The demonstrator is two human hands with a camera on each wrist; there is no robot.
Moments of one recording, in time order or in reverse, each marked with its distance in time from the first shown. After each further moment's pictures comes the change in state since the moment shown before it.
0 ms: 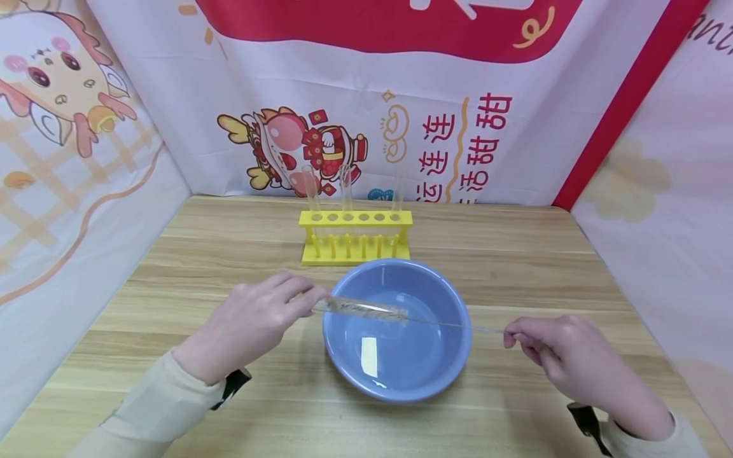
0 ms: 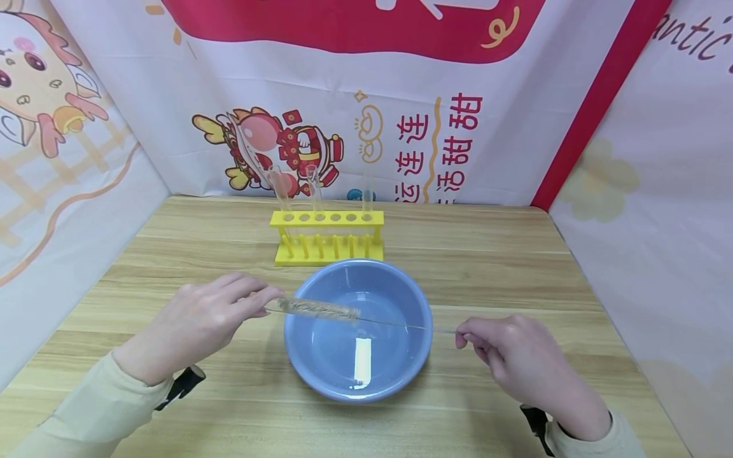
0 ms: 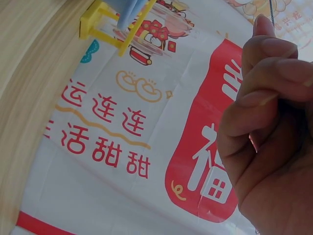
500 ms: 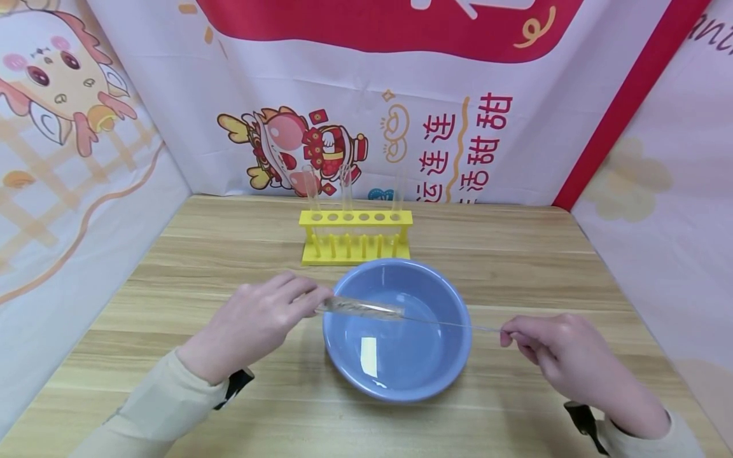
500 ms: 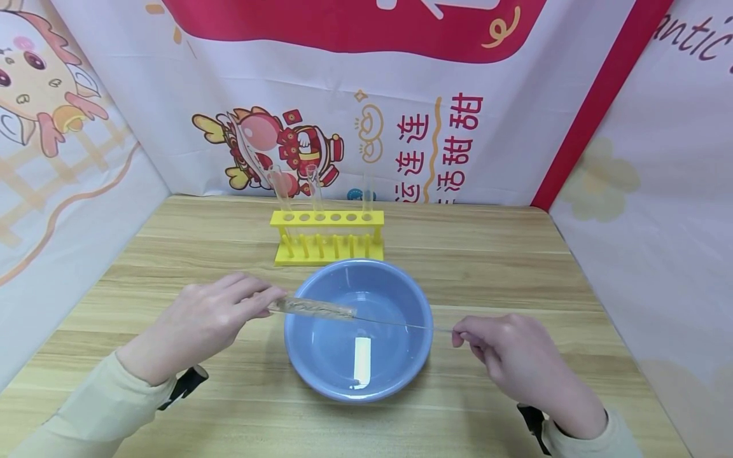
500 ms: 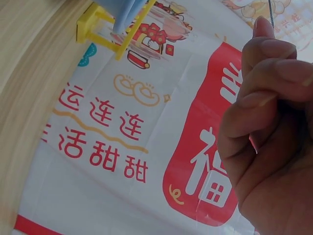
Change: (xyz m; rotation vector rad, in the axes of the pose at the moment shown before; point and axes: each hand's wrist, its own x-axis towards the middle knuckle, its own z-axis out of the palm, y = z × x) left_hand 0.003 0.002 0.001 -0.014 0.013 0.010; right_hand 0.005 -0.001 0.002 -0.034 0.008 -0.022
